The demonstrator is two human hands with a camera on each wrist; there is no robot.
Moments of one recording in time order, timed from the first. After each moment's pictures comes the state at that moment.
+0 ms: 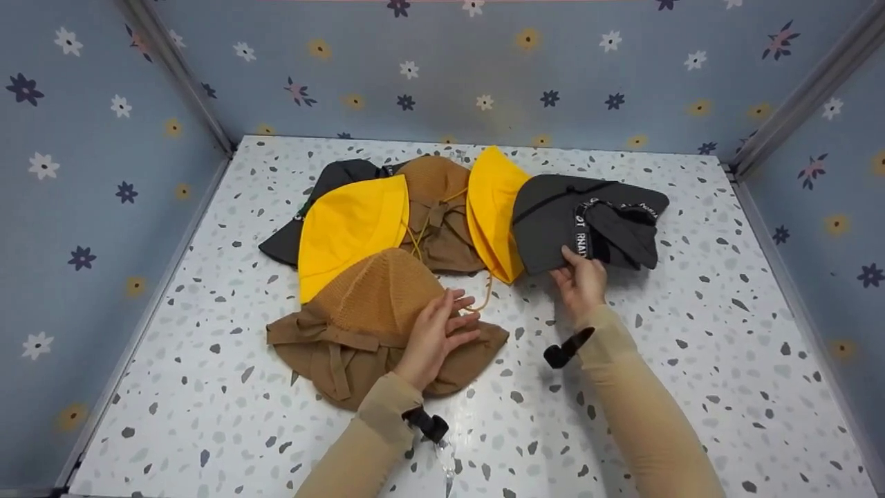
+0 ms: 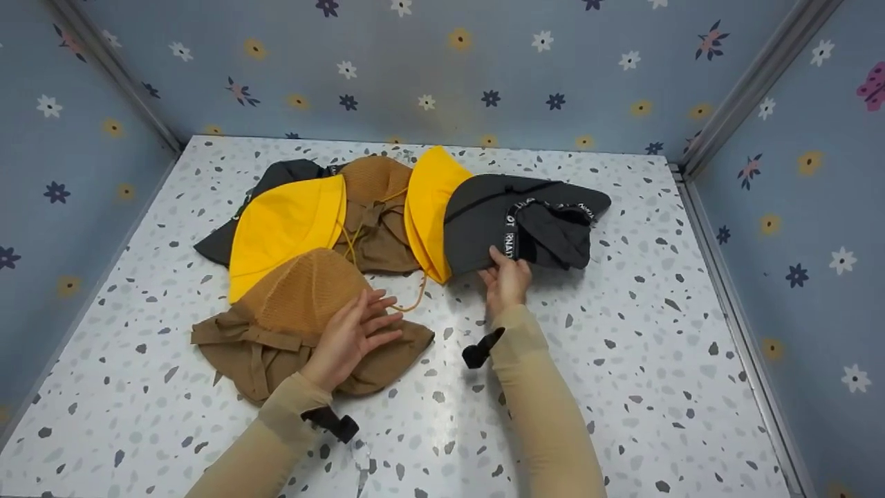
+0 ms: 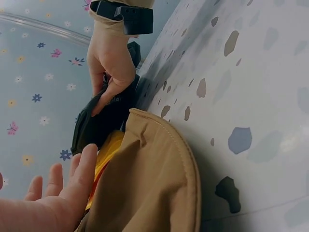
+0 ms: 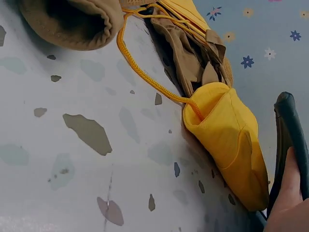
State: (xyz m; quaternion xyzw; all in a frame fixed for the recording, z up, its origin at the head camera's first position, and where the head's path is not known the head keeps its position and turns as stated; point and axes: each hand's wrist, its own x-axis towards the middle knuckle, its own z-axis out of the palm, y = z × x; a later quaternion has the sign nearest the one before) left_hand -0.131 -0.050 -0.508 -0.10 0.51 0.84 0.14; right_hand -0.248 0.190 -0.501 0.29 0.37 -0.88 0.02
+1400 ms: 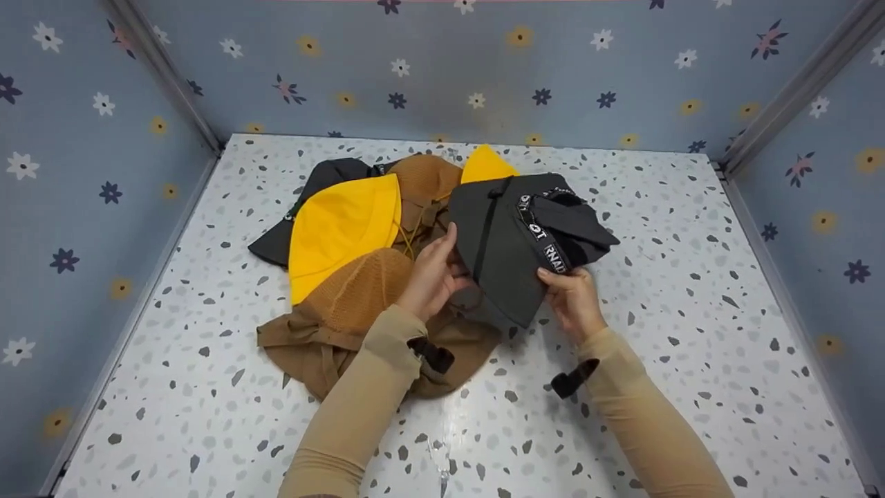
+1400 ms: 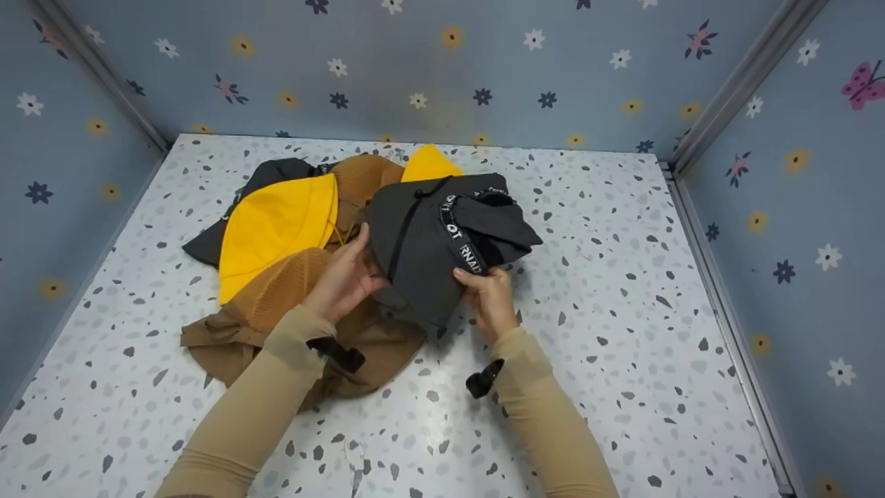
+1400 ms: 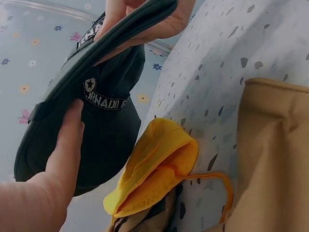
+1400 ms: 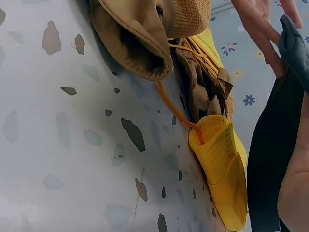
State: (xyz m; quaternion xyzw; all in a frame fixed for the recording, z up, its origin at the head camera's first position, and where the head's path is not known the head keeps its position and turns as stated) left_hand -0.210 -0.048 -0.465 -0.08 0.44 0.88 0.18; right_hand -0.205 0.179 -0.491 0.11 0.47 -0.87 0.05
